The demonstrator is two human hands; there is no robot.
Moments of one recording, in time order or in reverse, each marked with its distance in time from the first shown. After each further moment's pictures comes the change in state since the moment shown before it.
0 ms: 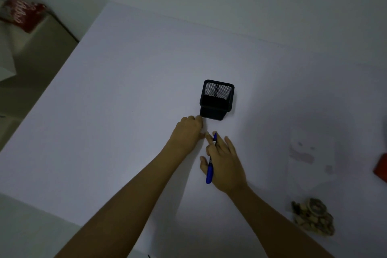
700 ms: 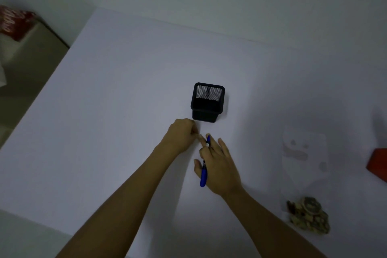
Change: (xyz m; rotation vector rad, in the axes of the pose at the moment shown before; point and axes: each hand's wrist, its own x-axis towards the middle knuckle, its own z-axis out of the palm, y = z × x) left_hand 0.003 0.006 -0.016 -0.180 -0.059 -0.088; right_hand 0.000 -0.005 -0.006 0.005 -0.021 0.003
